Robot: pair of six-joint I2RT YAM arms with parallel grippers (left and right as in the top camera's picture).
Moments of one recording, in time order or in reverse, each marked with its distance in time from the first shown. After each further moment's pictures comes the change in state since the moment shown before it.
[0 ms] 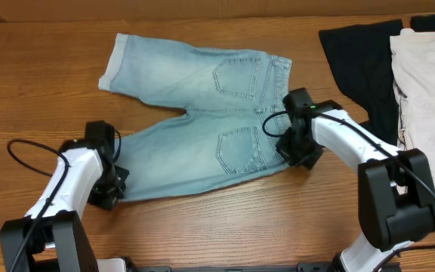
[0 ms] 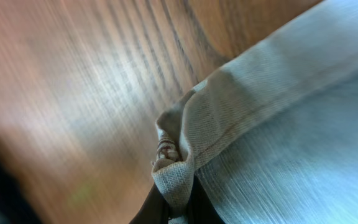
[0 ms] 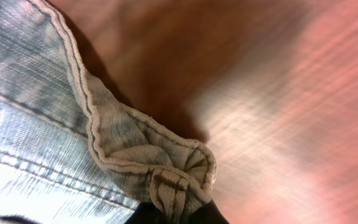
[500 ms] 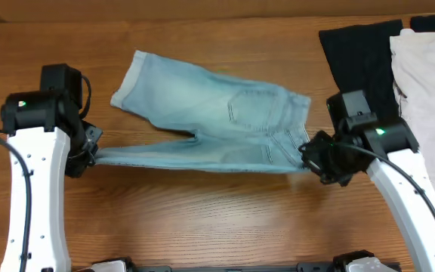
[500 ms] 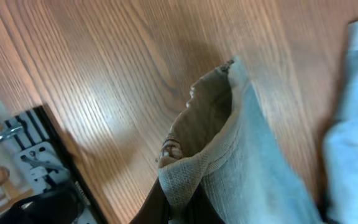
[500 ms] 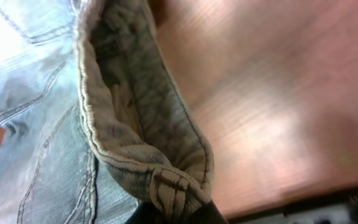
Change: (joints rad) left arm -0.008 -0.082 0.657 -0.521 -0.055 0.035; right arm -0.056 -0.517 0.069 -0.388 -0.114 -0.099
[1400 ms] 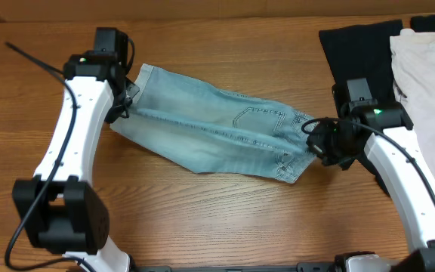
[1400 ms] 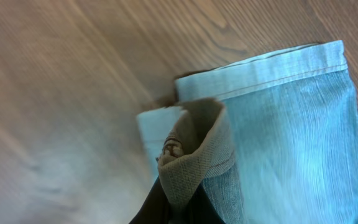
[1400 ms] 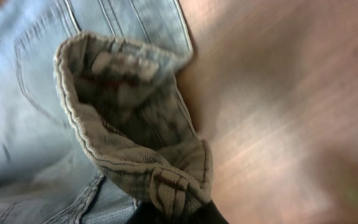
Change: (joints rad) left arm -0.163 0.351 0.101 0.432 -0.042 0.113; right arm -0.093 0.148 0.009 0.128 0.044 -0.026
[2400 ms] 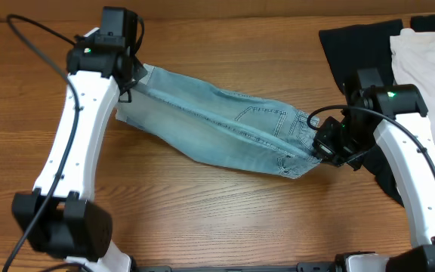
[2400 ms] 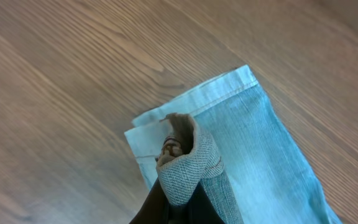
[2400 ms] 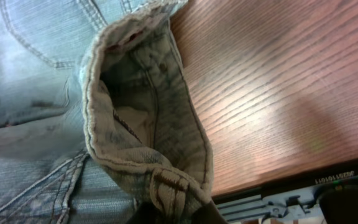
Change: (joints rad) left arm -0.070 -0.025 0.151 0.013 -0.064 0.171; right arm -0.035 0.045 0.176 -0.293 -0.101 -0.145
